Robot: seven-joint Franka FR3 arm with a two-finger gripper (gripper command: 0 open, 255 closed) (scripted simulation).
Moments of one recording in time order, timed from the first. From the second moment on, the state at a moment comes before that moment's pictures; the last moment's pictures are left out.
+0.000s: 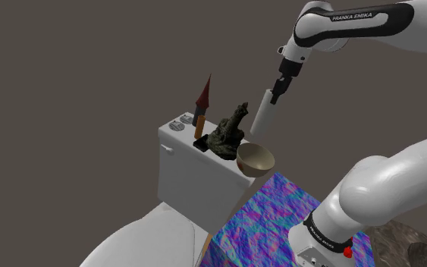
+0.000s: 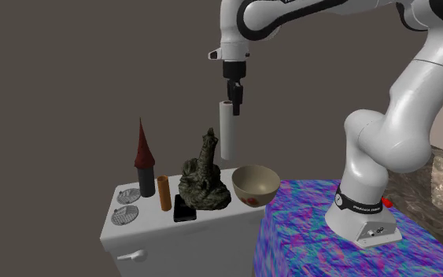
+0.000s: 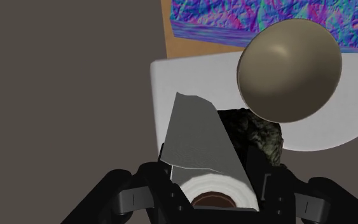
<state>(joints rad) -0.10 -0.39 -0.32 -2.24 -0.09 1.83 -0.49</state>
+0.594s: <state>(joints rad) -0.10 -0.40 -0.31 -2.13 -0.08 1.71 -0.49</state>
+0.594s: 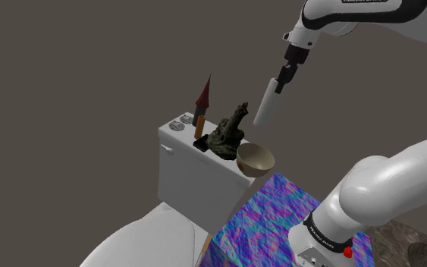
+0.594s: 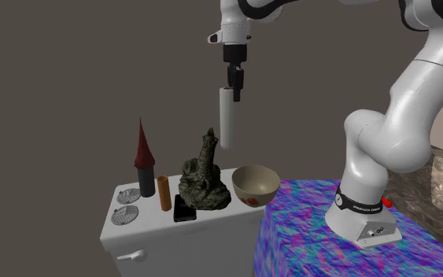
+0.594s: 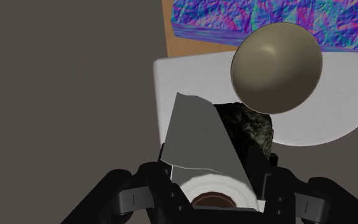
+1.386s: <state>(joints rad) -0.08 -0.63 -0.16 -2.15 -0.06 1.51 -0.33</state>
